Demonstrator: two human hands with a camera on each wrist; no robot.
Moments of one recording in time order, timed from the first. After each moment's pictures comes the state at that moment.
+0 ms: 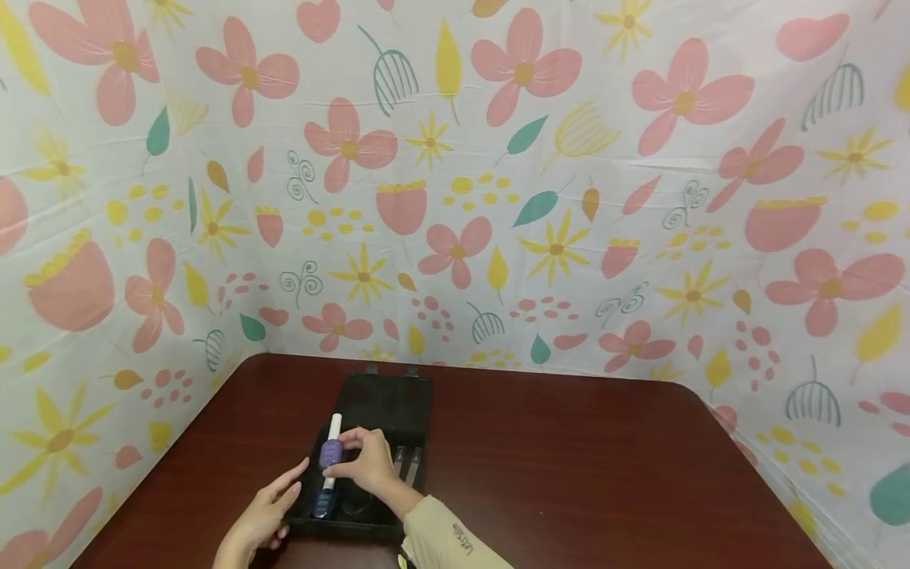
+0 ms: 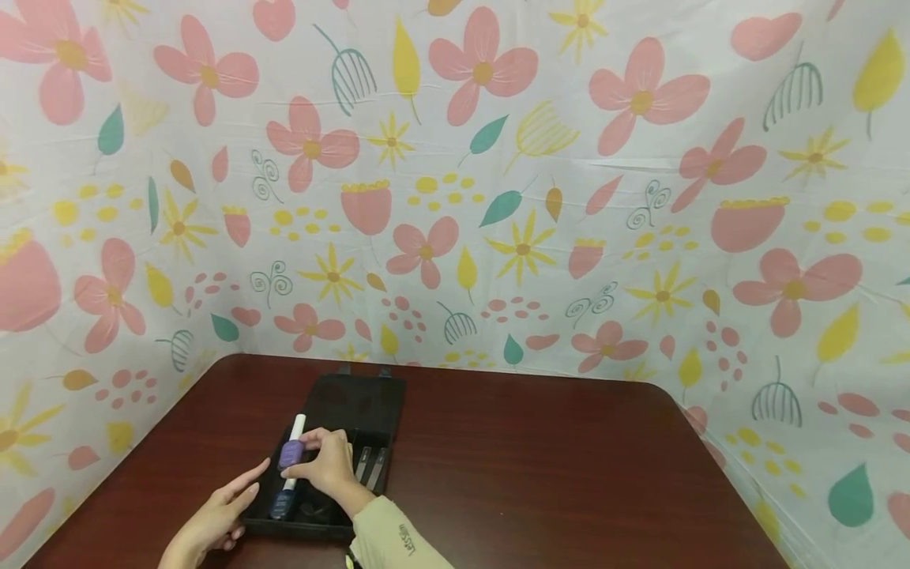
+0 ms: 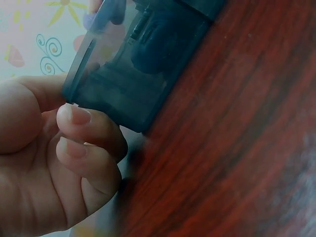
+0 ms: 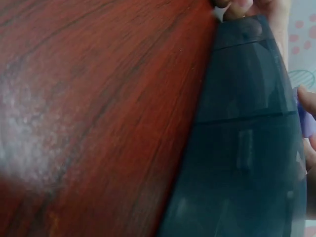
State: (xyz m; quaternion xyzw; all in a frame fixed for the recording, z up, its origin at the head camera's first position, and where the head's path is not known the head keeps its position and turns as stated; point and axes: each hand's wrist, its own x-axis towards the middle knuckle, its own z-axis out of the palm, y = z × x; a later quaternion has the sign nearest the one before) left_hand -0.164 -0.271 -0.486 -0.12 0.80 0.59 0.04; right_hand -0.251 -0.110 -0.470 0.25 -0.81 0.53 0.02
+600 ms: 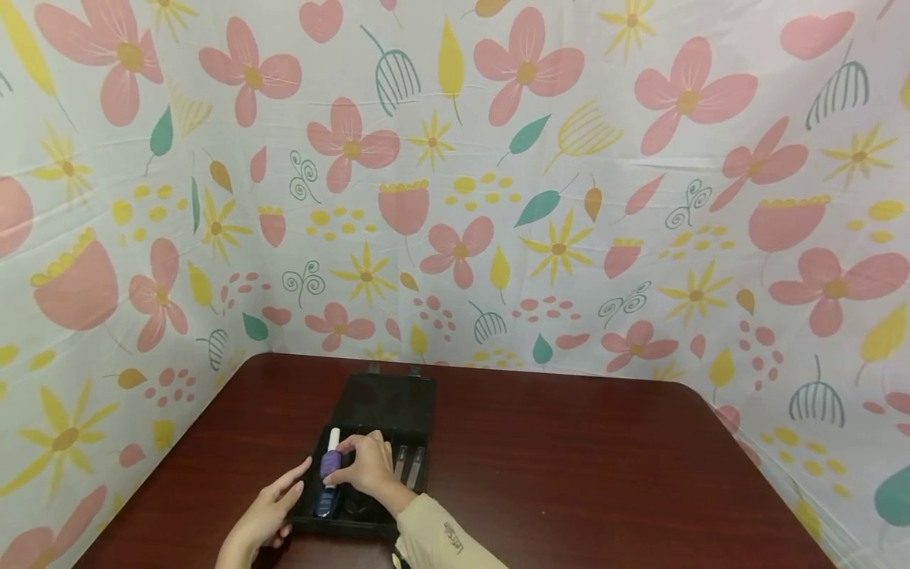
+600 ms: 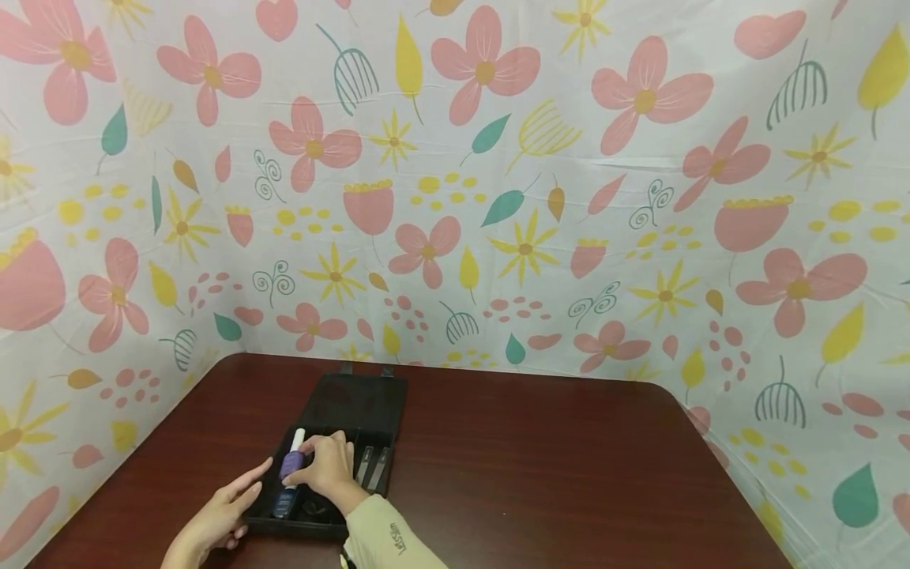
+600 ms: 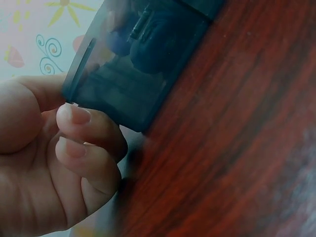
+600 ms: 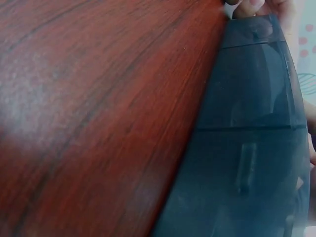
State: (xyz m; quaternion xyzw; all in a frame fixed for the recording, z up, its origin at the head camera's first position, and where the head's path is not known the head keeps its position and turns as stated) left_hand -0.166 -0.273 -0.489 -0.13 0.79 0.60 0.05; right_hand -0.247 -0.114 -0.471 0.26 -0.89 0.37 0.06
